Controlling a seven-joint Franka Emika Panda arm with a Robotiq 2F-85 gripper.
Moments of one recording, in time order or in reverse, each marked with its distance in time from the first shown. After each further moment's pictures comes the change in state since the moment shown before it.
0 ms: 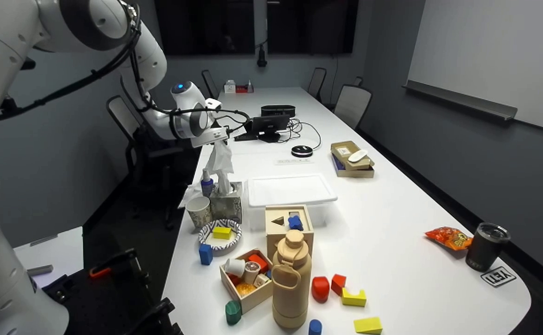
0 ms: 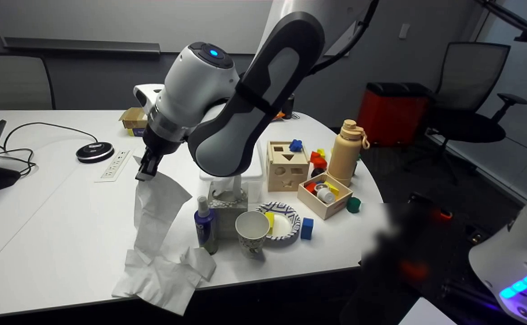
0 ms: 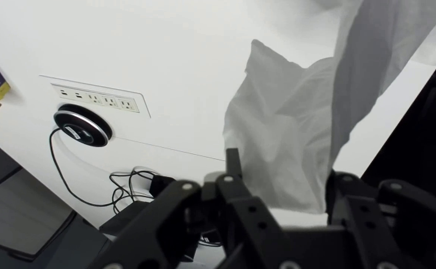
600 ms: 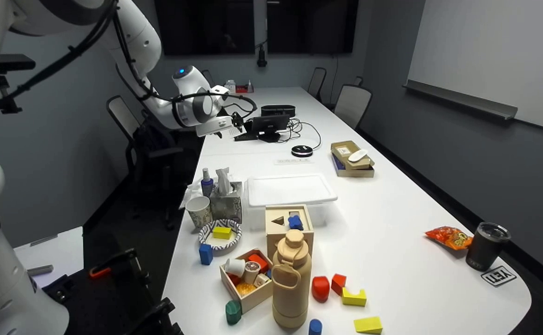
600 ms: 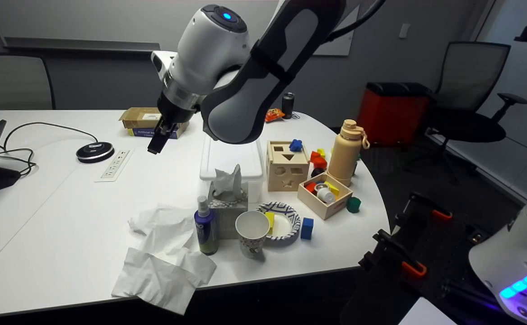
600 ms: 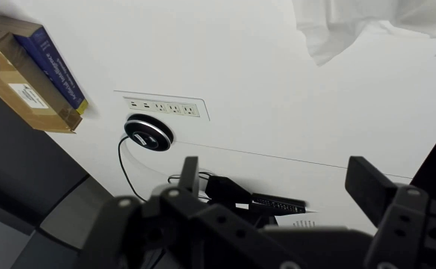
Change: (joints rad) arm 0.066 -0.127 -0.146 -0.084 0.000 -0.032 0.108
